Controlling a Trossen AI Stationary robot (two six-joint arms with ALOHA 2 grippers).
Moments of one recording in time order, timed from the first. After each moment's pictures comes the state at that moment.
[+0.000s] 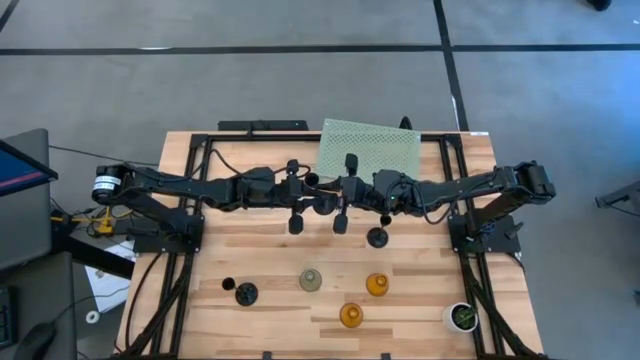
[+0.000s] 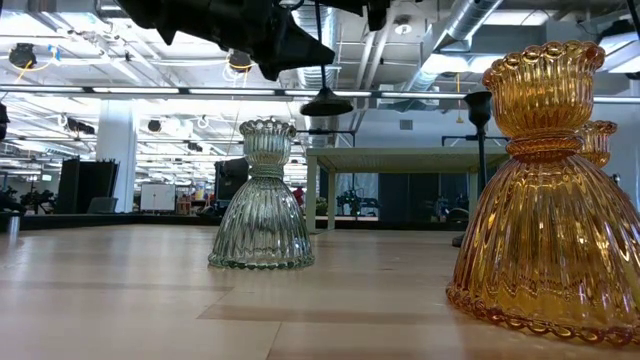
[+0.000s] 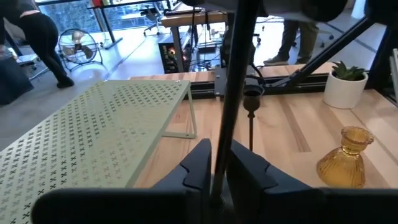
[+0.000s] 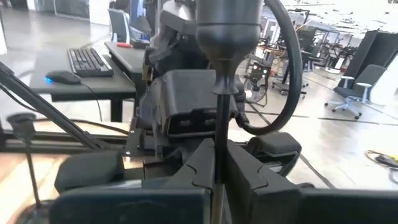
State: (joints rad) left arm 0.03 1.22 0.81 0.37 -0.05 0.16; right arm 0.07 1.49 1.04 0.40 0.26 -0.16
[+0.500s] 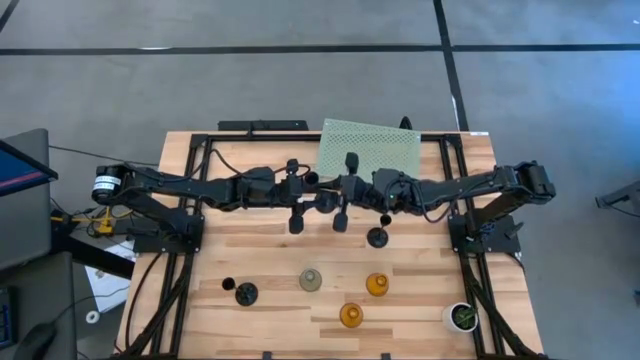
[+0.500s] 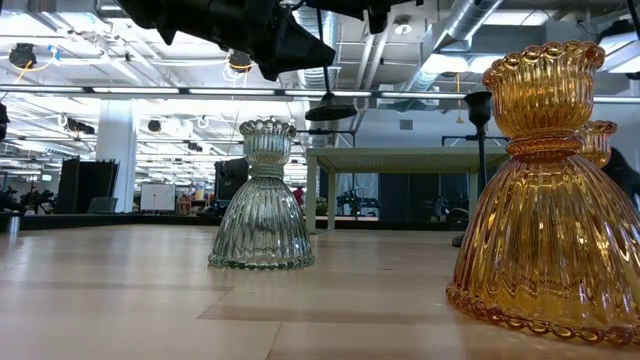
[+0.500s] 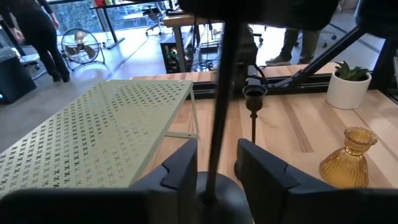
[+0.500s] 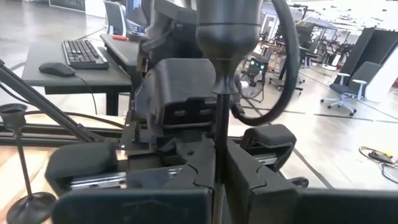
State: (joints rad) left arm 0.04 1.22 0.81 0.37 -0.06 0.16; right arm 0.05 1.49 1.04 0.38 0.26 -0.17
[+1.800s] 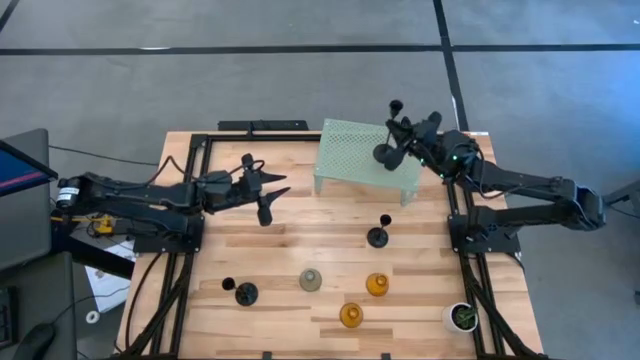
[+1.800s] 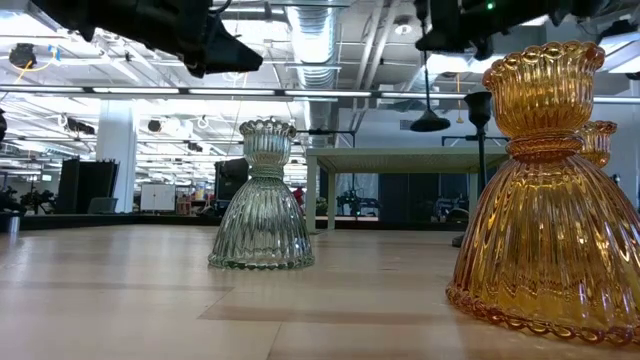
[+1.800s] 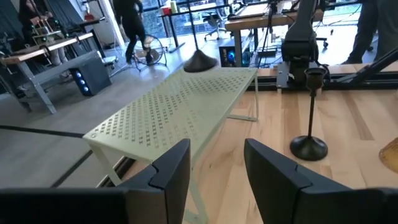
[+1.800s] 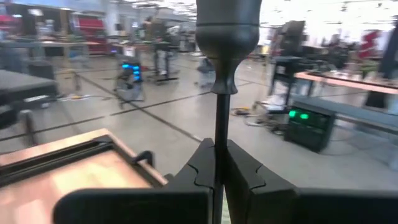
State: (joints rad) left arm 0.03 0.79 0.52 0.29 -0.32 0.17; right arm -0.36 0.94 0.72 0.23 0.45 -0.05
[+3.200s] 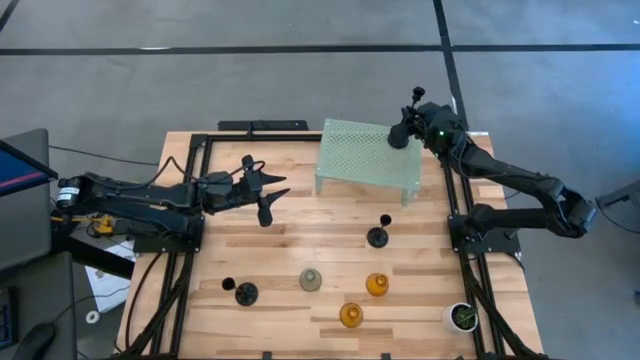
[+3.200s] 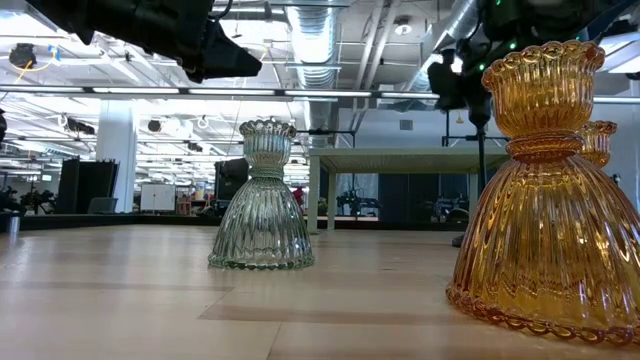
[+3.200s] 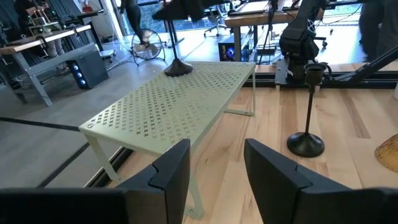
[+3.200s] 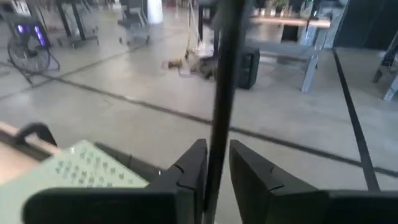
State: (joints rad) left arm 0.03 0.80 0.51 0.28 -0.32 0.14; right arm -0.71 1.07 0.68 0.20 0.39 0.08
